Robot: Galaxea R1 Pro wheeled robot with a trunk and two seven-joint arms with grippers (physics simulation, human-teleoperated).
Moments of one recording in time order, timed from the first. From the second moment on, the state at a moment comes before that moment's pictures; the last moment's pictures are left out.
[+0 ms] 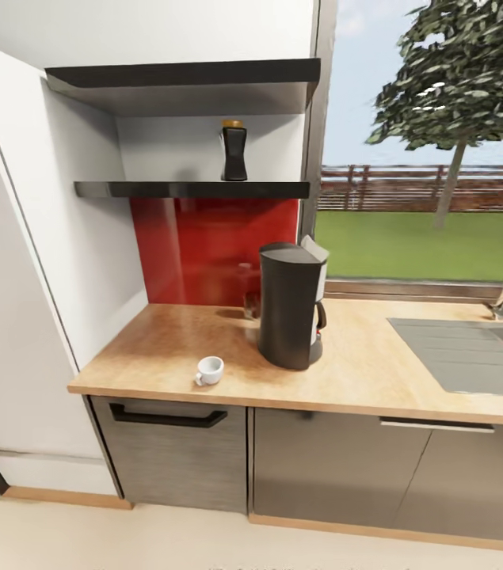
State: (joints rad) left arm 0.00 0.02 0.18 -0.44 0.00 -0.16 -0.02; right arm -0.40 -0.18 1.03 0.05 -0.73 -0.15 0.73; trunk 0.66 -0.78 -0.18
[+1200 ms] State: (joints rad) left arm 0.00 -0.03 0.02 -1.29 0.01 0.47 -0.36; right arm -0.40 -0.35 1.03 0.05 -0.97 -0.16 0.72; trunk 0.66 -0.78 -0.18
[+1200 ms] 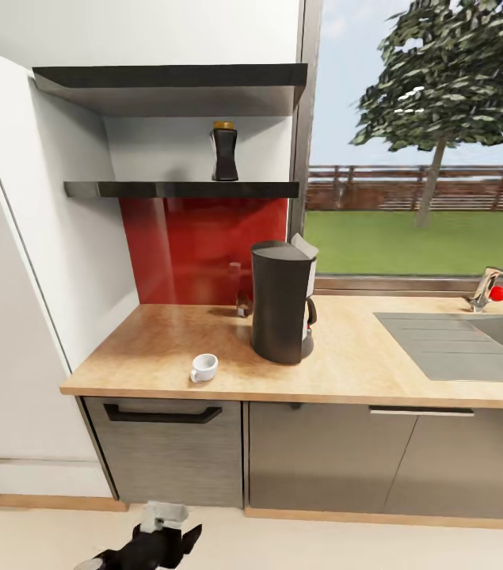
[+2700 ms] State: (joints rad) left arm -1.66 -0.17 -0.04 -1.03 0.25 0.98 -0.27; right arm -0.39 -0.37 1.03 0.05 -0.98 -0.16 0.73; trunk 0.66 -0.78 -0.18
